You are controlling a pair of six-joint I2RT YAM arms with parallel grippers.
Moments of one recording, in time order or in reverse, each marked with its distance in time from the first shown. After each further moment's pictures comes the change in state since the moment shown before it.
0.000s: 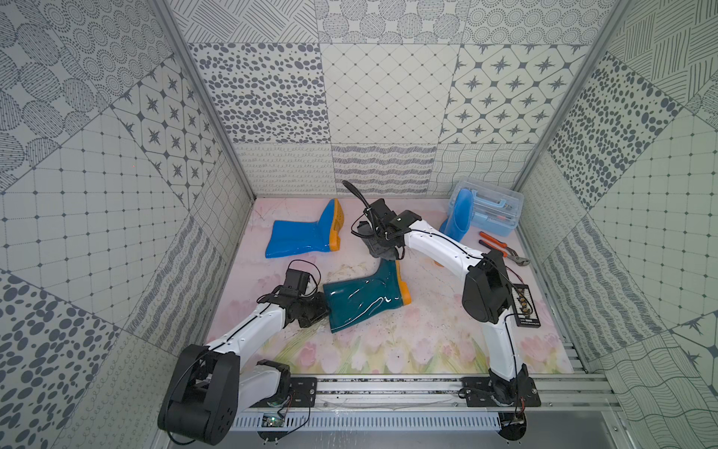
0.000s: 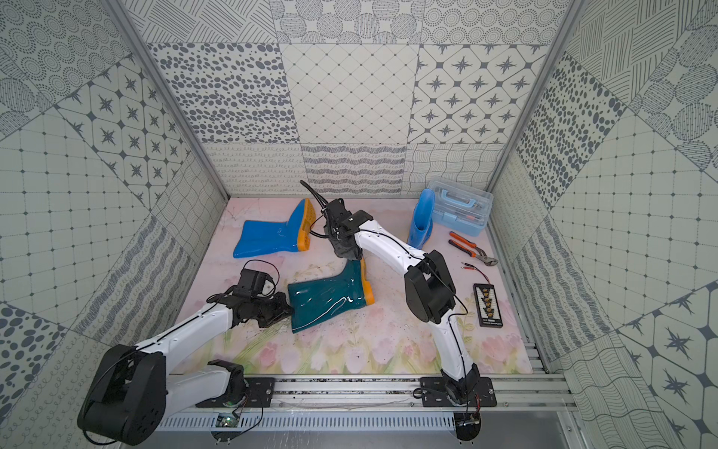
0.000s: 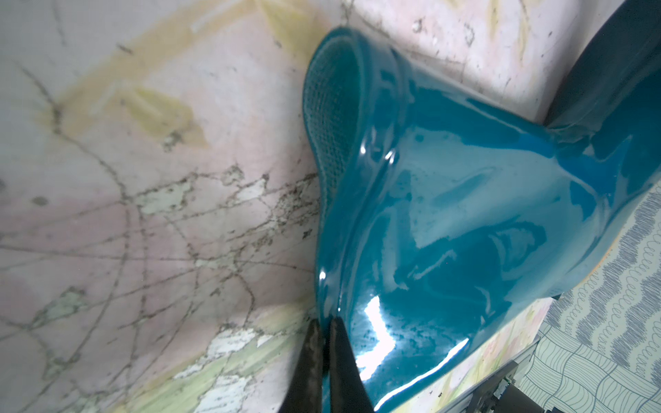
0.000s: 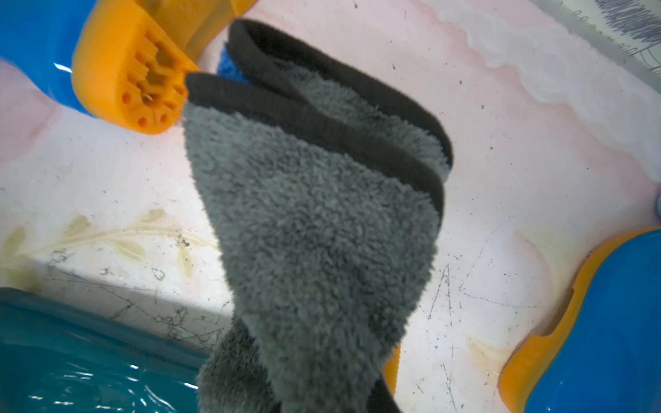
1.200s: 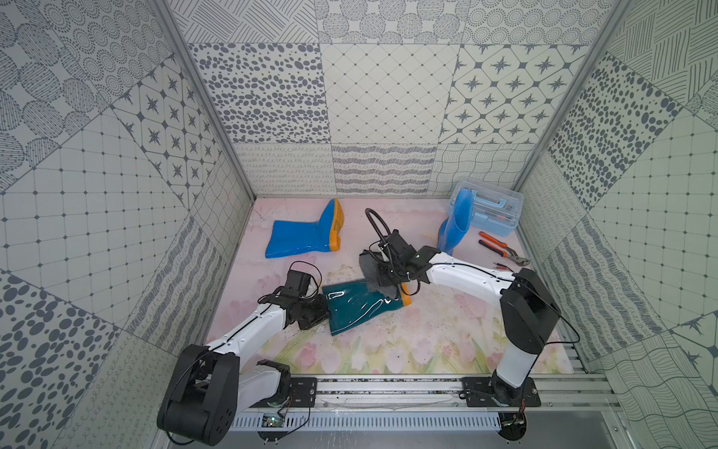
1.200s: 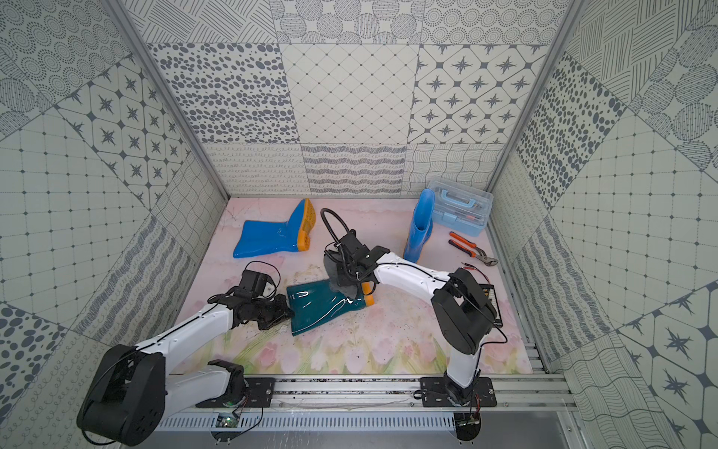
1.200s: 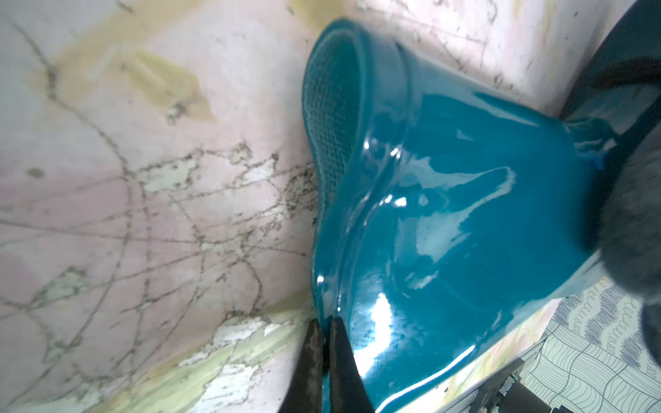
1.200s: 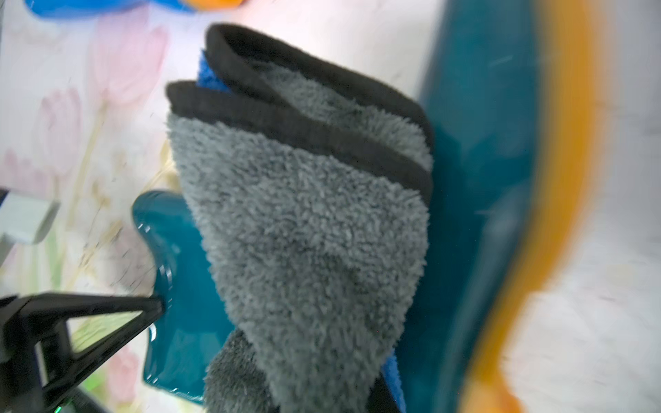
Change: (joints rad) left arm -0.016 0.001 -0.005 -0.024 -0.004 -0.005; right arm 0.023 -0.423 -0.686 0.372 -0.235 0.435
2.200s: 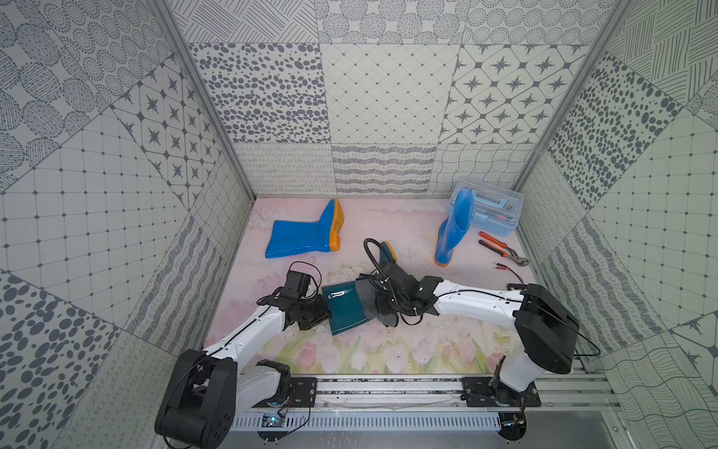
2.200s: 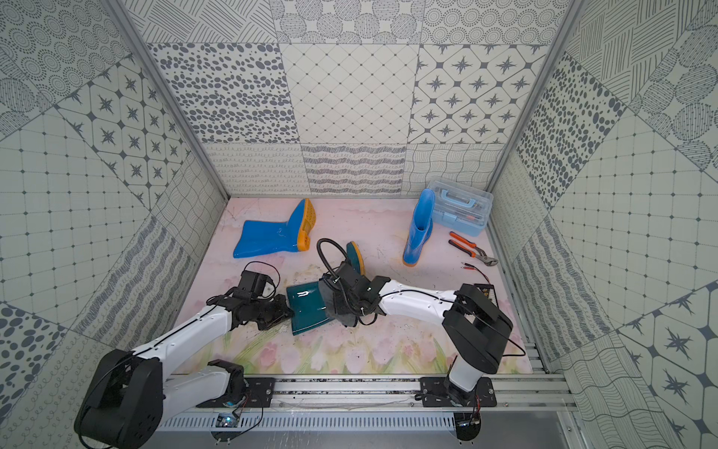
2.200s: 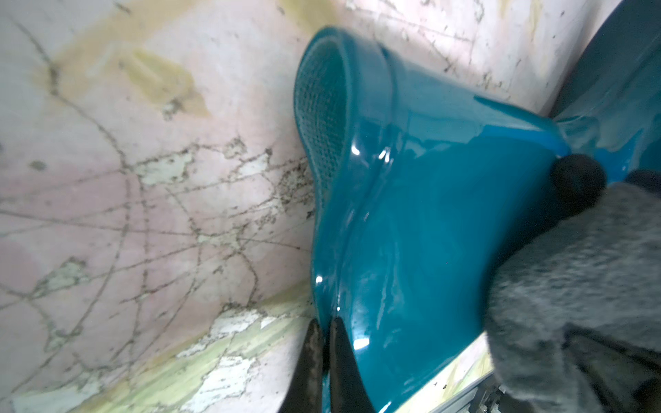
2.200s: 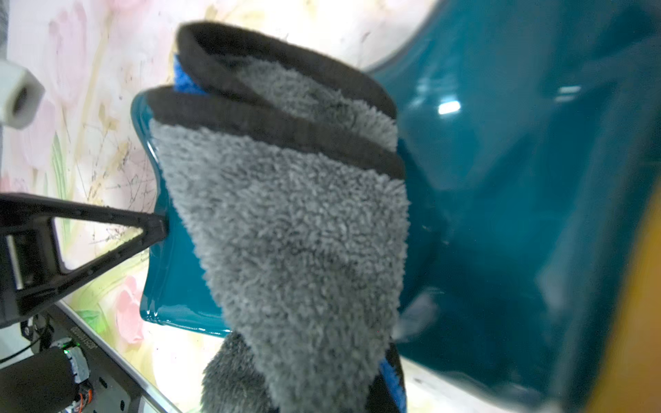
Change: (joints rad) left arm -0.003 -0.025 -0.004 -0.006 -0.006 0.000; right arm 0.154 -0.143 -0.282 0.164 0.001 0.162
